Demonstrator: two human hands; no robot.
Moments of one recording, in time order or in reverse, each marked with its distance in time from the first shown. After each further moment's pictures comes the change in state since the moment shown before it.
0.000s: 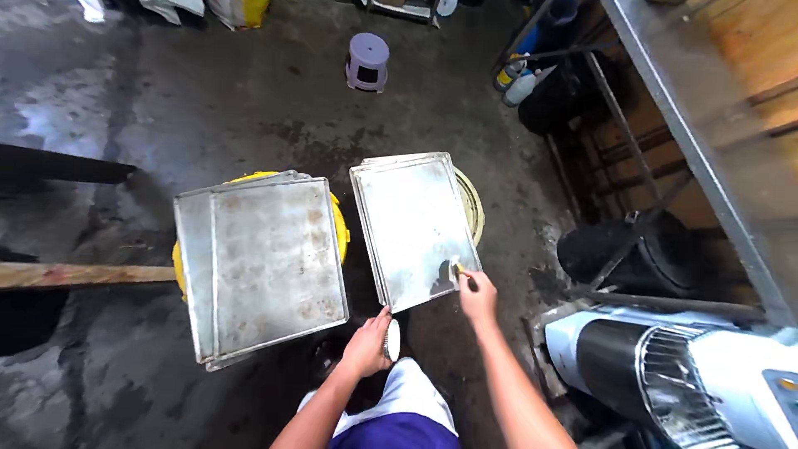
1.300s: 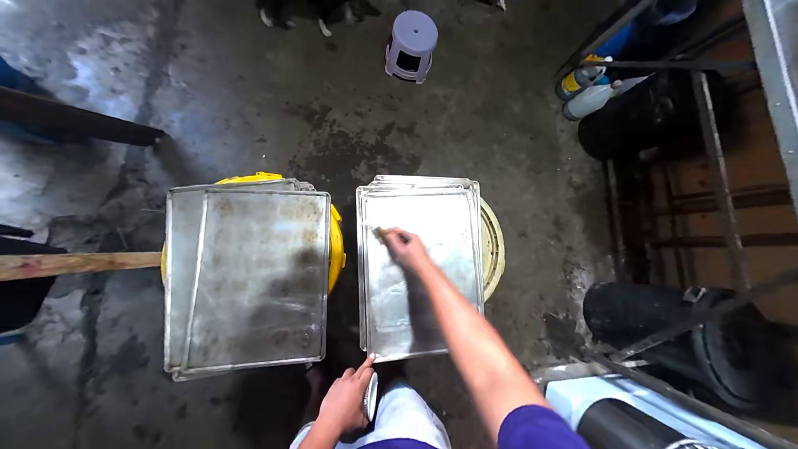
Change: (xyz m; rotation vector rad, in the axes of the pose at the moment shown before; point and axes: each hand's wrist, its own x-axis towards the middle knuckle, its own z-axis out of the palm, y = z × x) left_hand 0.043 0.021 0.011 -0.062 -0.174 -0.317; right_hand 0.242 -0.123 0.107 0.212 -0.582 -0.199
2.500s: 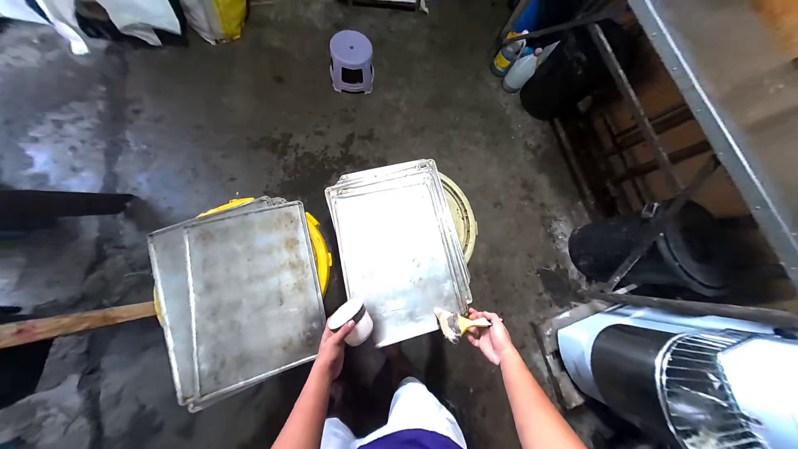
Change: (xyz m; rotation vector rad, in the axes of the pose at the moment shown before) left_hand 0.012 -0.029 -0.036 -1.570 0.556 0.214; right_hand -0.303 0.197 -0.030 1.061 0.578 0.789
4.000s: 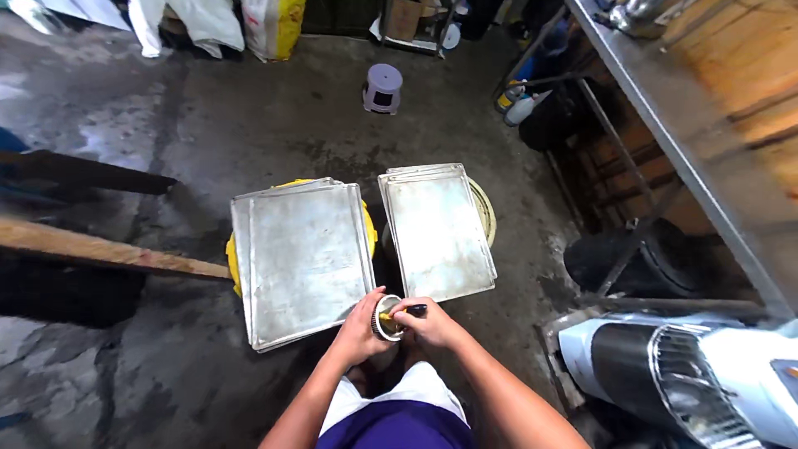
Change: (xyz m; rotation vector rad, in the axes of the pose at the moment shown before) left_hand -0.105 0.092 -0.107 0.963 -0.547 0.702; right_hand -0.233 0.107 0.222 -0.862 -0.905 -0.743
